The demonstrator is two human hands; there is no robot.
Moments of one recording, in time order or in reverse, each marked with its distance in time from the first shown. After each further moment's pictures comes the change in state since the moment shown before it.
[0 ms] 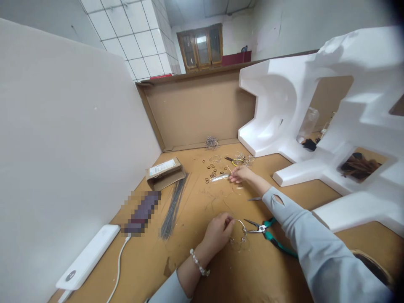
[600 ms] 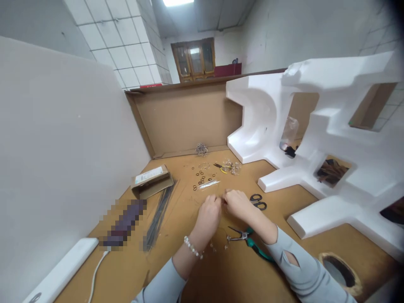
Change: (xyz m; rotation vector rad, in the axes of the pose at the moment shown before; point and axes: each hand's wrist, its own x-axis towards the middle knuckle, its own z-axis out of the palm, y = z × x) left_hand 0.052 0.056 -0.019 0.618 0.181 0.180; right_hand -0.120 0.009 0.022 -0.690 0.276 -0.394
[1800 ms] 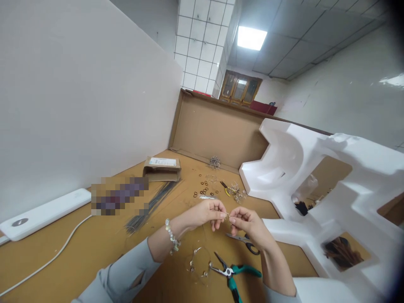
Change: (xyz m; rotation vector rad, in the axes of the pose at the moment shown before) left_hand 0.019 -0.025 -0.049 -1.651 -0.225 -0.097; right_hand -0.007 0.019 -0.045 1.107 -0.219 -0.082
